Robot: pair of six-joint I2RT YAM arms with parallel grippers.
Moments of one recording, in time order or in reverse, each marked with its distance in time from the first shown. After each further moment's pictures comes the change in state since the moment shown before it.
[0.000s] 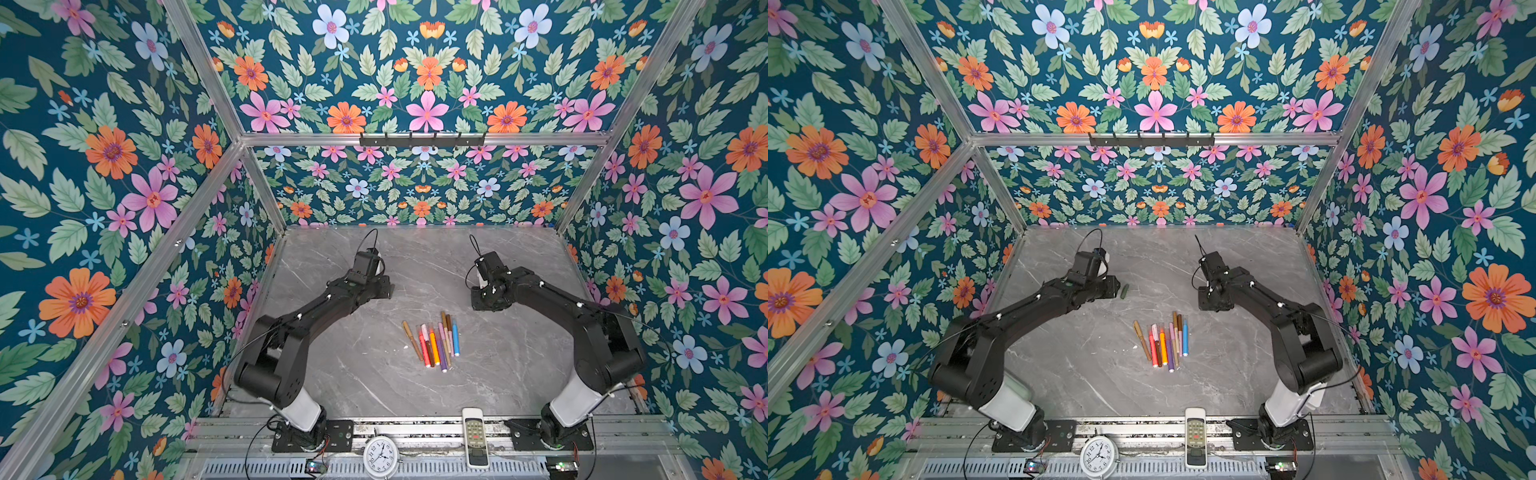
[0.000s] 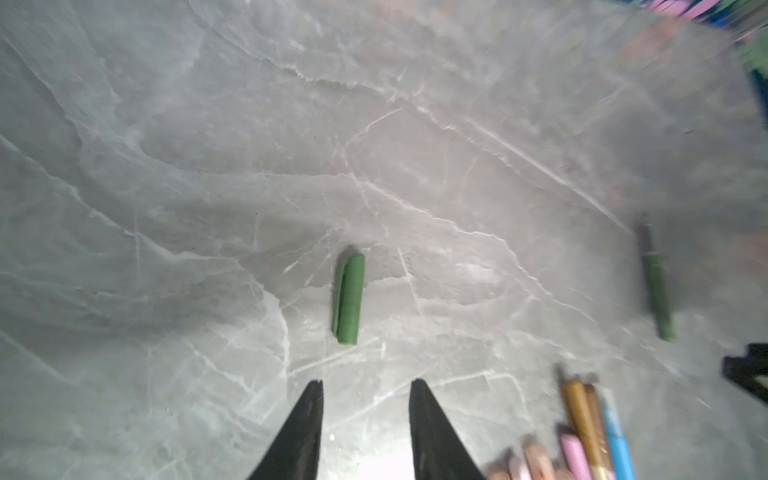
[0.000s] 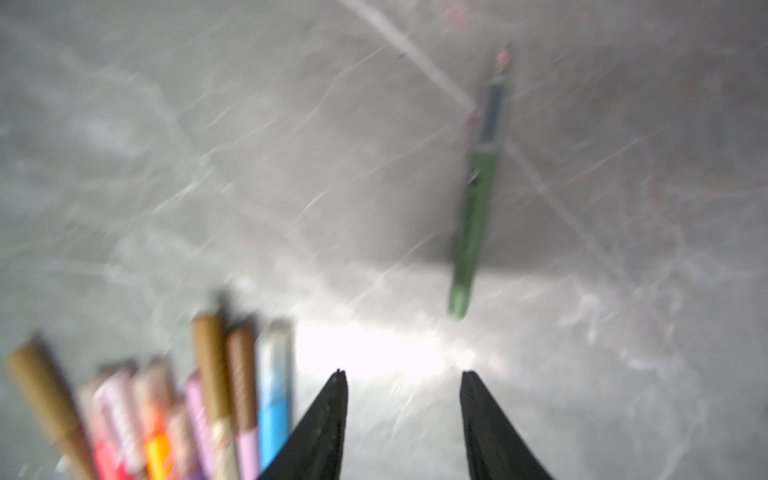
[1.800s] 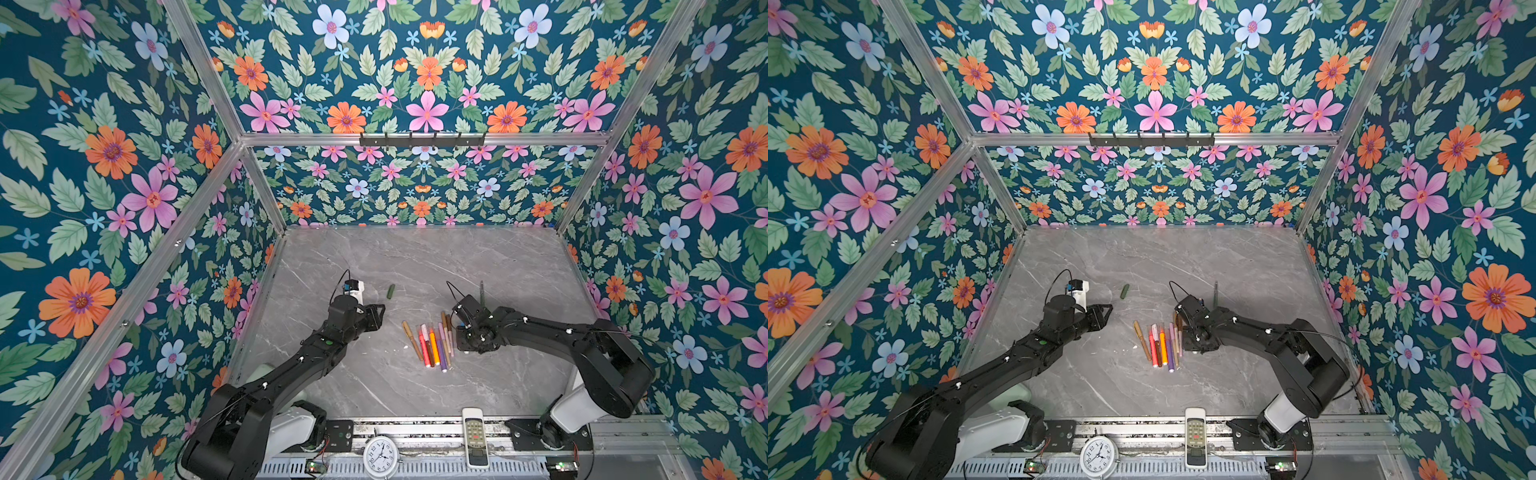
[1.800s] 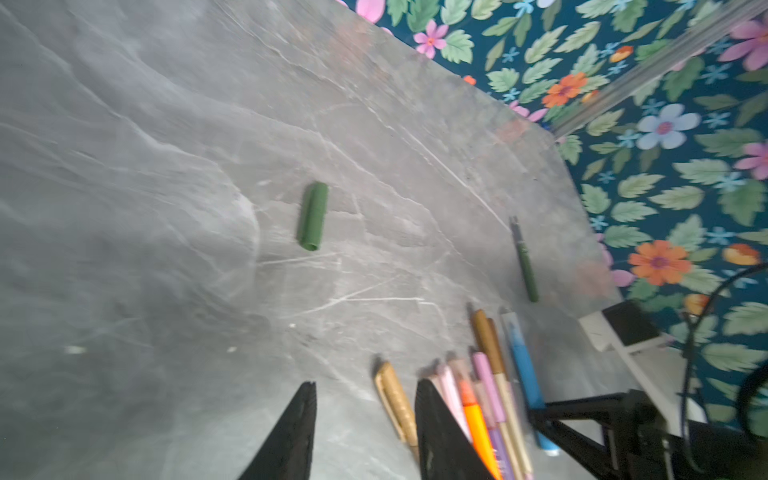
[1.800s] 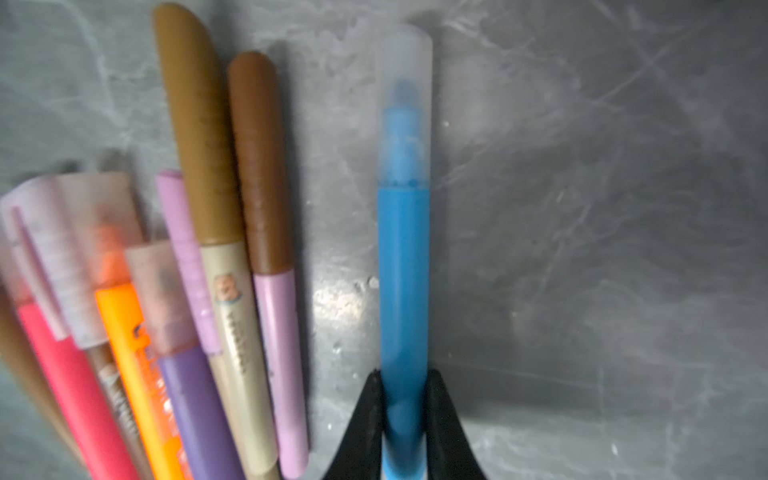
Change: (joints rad) left arm -0.036 -0.330 -0.504 0.434 0.100 -0.268; right arm 0.254 -0.095 -0.307 0.169 -0.009 0.288
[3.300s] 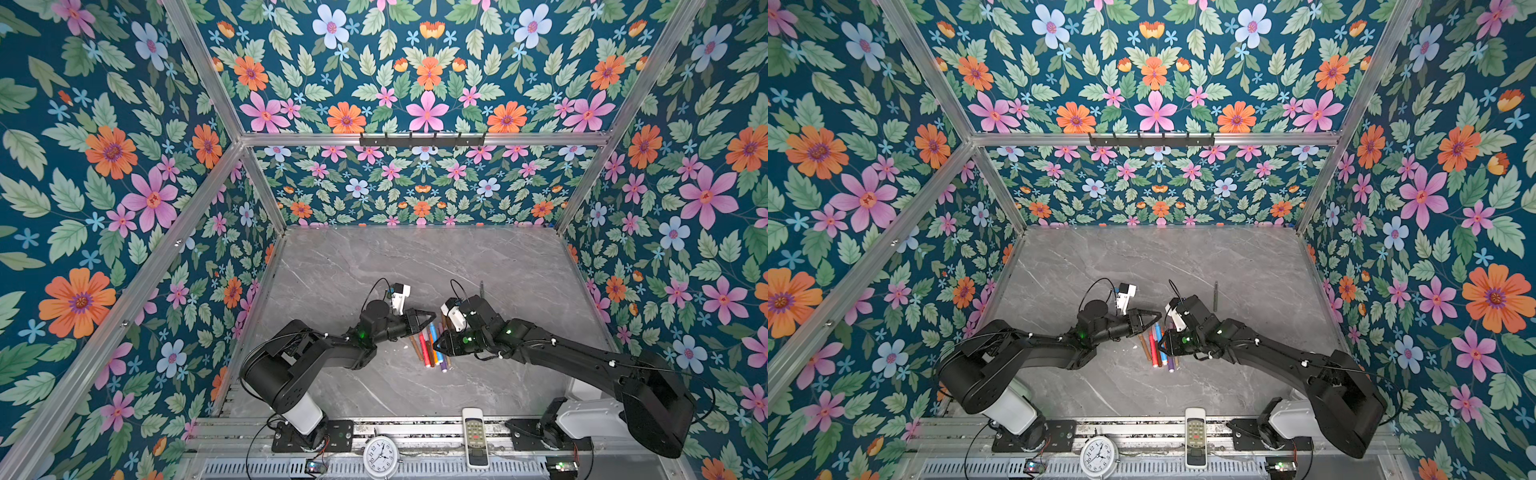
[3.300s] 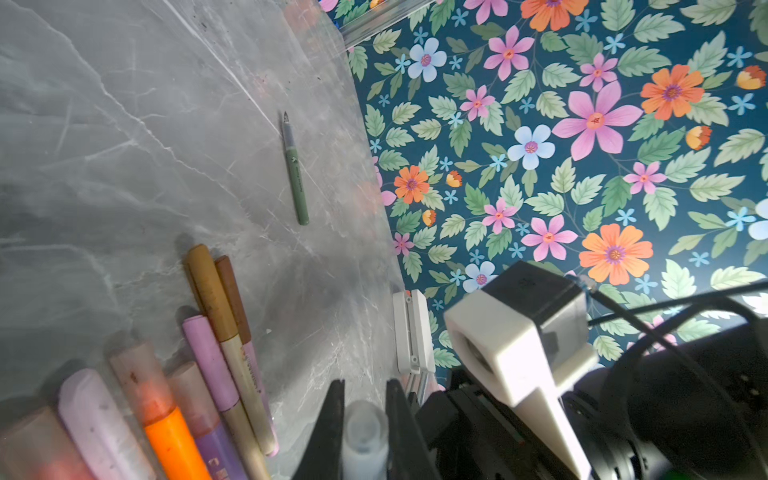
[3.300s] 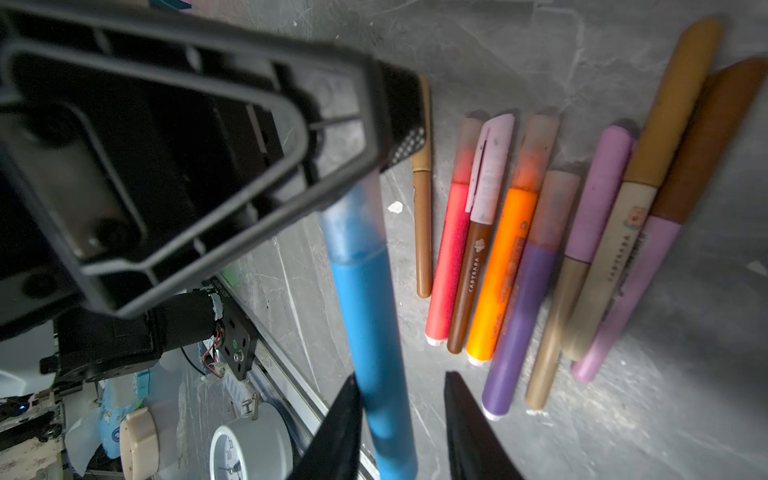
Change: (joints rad) left arm -0.222 0.429 0.044 0.719 0.326 -0.439; right arm 0.087 -0.206 -0.048 0.207 -0.346 -0.021
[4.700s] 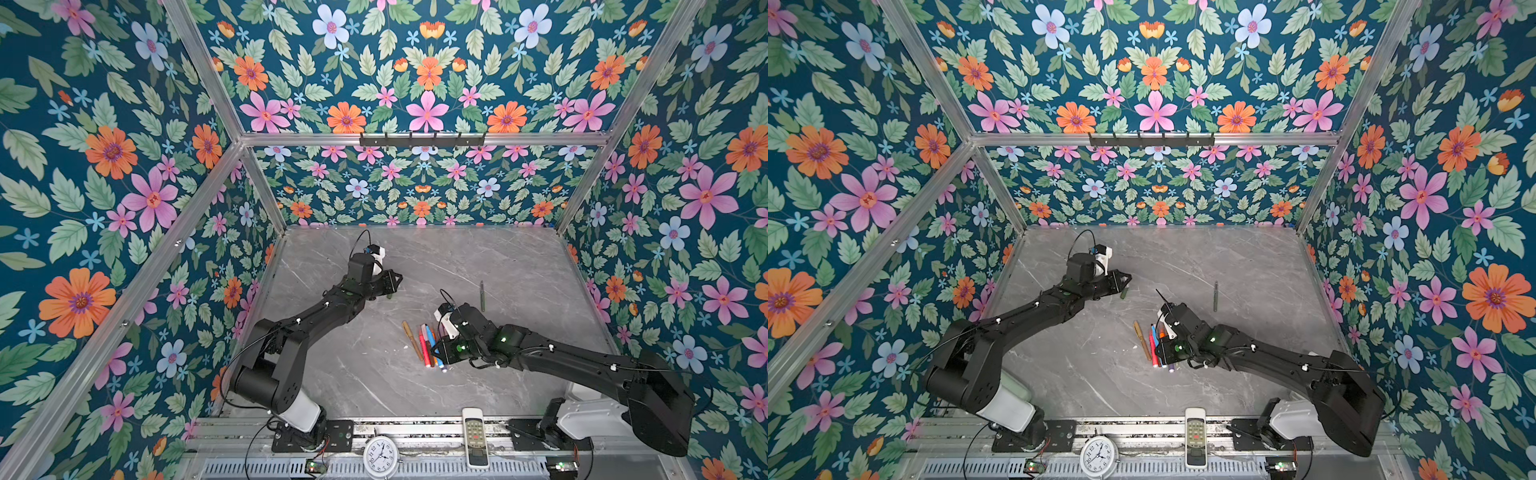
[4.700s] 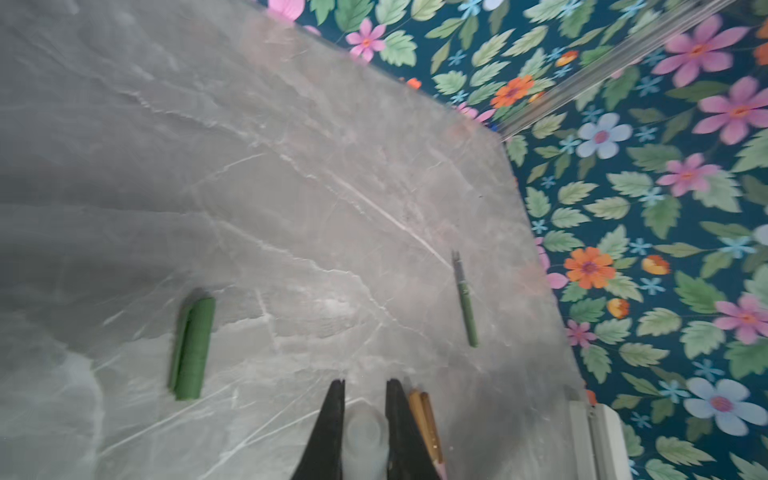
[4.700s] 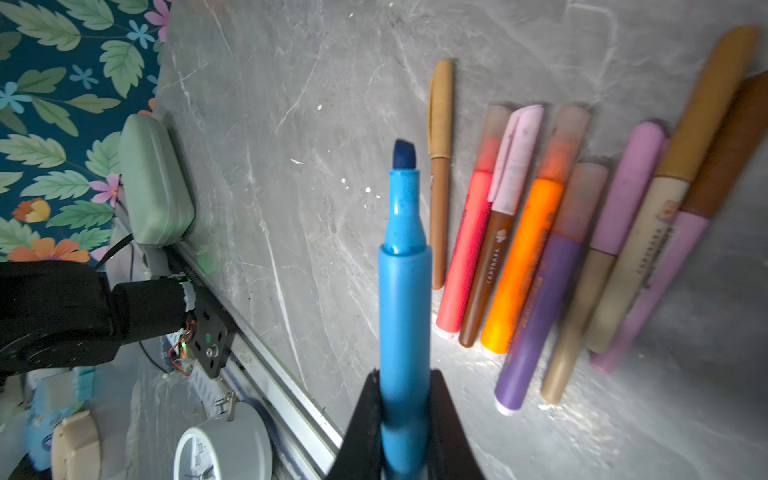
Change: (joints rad) left arm 0.272 -0.014 0.457 -0.875 -0.187 0.516; right arm 0.114 -0.017 0.013 -0.035 0.140 -0.006
